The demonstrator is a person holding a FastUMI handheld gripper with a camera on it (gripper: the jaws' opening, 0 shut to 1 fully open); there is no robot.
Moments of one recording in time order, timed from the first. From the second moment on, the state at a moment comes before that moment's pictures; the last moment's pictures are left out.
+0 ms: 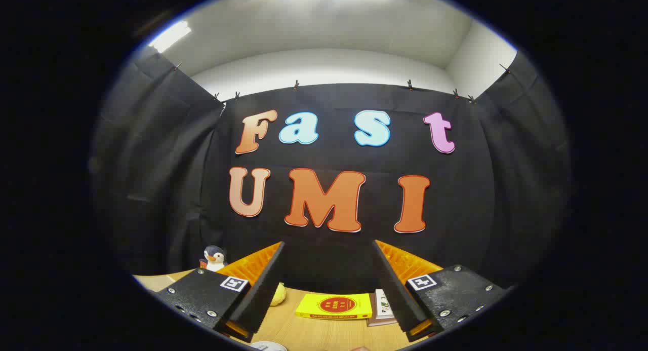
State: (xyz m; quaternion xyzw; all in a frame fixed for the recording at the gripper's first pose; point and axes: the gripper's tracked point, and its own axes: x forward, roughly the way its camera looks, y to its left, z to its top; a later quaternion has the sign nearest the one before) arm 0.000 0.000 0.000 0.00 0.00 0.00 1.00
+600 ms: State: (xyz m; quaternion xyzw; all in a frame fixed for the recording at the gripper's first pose) arm 0.003 0.025 0.017 0.03 0.00 0.02 1.00
